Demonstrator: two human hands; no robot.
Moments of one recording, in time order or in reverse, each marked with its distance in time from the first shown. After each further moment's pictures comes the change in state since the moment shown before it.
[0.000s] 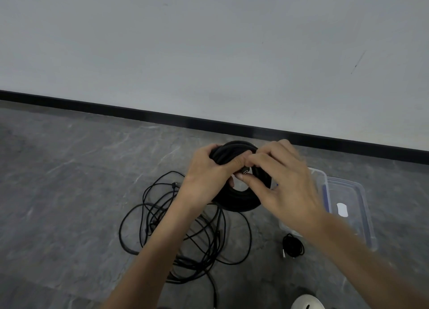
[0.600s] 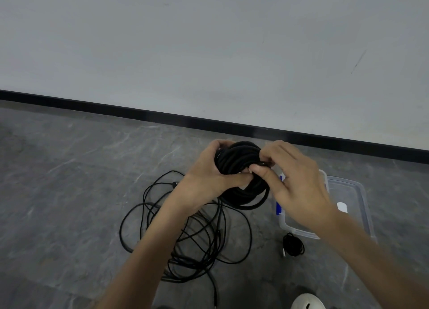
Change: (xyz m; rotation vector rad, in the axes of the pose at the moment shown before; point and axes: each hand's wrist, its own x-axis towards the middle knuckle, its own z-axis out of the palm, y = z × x) left_hand -0.001 -0.004 -0.009 0.089 -0.126 0.013; right_hand 0.001 0.005 -0.012 0.065 -0.120 0.113
